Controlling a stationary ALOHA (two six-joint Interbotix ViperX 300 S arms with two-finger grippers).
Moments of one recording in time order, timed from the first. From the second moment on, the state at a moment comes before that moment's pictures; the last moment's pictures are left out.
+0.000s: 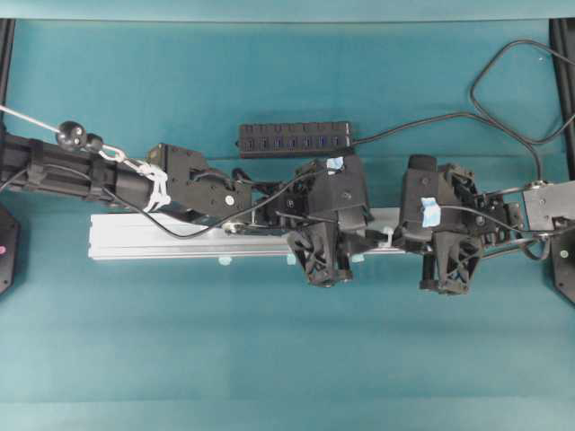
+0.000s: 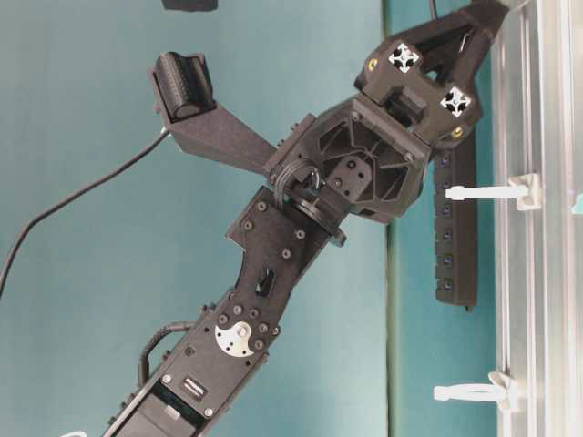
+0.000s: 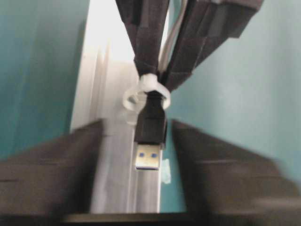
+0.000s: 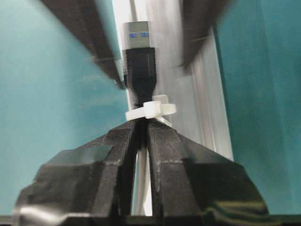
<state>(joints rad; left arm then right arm) 0.04 0.42 0.23 0.01 -0.07 -0.07 -0.01 -0.24 0.98 -0.21 0.23 0.33</state>
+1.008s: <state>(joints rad) 0.04 0.37 0.29 0.02 0.00 -0.07 -0.01 -0.34 0.99 -0.22 0.38 0.33</state>
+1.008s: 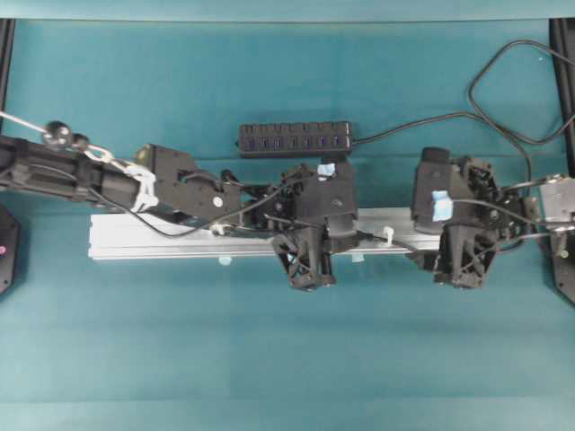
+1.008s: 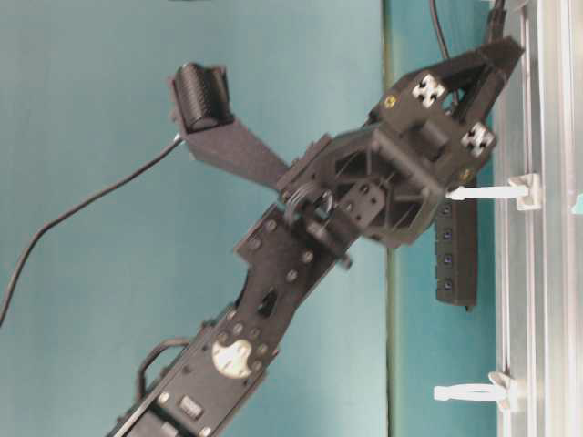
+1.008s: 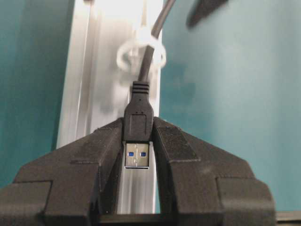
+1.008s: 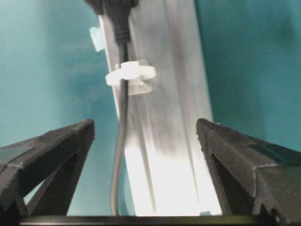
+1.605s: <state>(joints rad) 0.04 0.26 0.34 0.02 0.00 -0.06 -0.02 -0.30 0.88 -0.23 0.34 0.33</state>
